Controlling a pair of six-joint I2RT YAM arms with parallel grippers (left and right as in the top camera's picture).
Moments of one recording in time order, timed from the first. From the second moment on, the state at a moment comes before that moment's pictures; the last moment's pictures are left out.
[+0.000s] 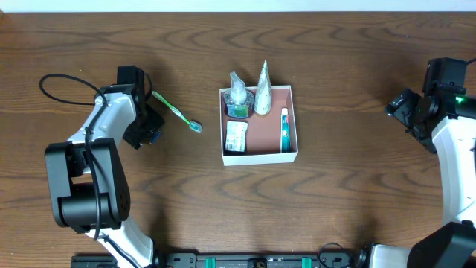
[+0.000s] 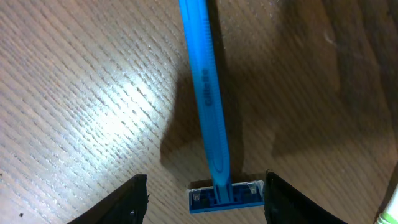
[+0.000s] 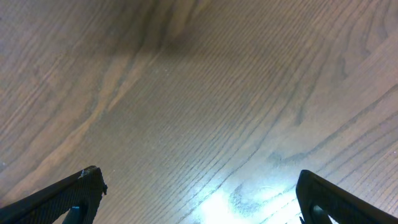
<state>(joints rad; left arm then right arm) 0.08 1.88 1.20 -0.80 -0.08 -0.77 -0.23 1.50 1.25 -0.96 0.20 0.59</state>
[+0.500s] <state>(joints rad) 0.08 1.94 1.21 -0.79 -0.05 -0.73 -0.23 1.50 1.25 -0.96 0.20 0.59</state>
